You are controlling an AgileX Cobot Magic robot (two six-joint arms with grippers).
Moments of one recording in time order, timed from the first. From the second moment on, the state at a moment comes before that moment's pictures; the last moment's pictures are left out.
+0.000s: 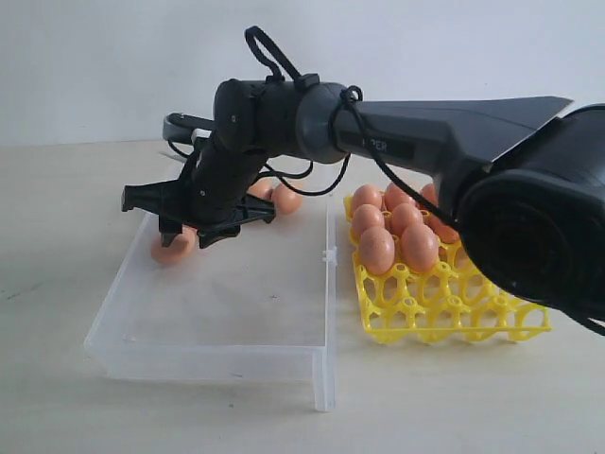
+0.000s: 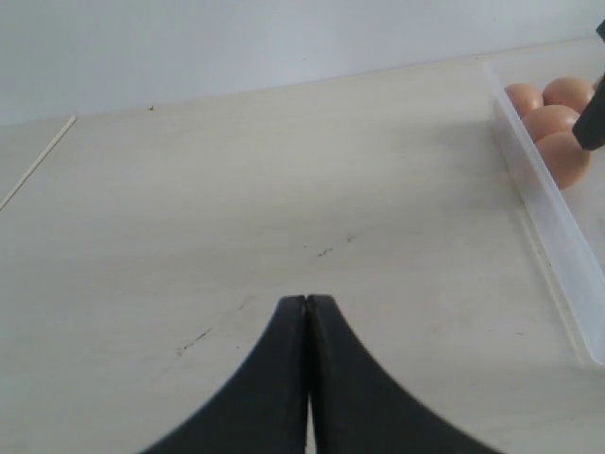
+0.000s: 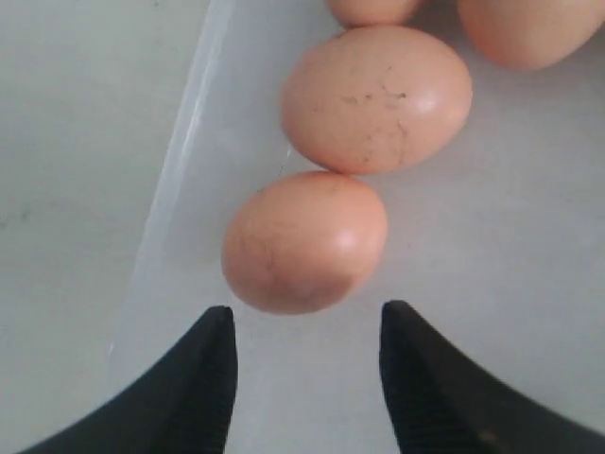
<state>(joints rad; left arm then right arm) 0.04 0.00 0.00 0.10 0.39 0.03 0.72 2.43 -2.03 0.30 0.77 0.34</state>
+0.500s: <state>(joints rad) 0.04 0.00 0.00 0.10 0.39 0.03 0.72 2.45 -2.04 0.34 0.62 0.50</state>
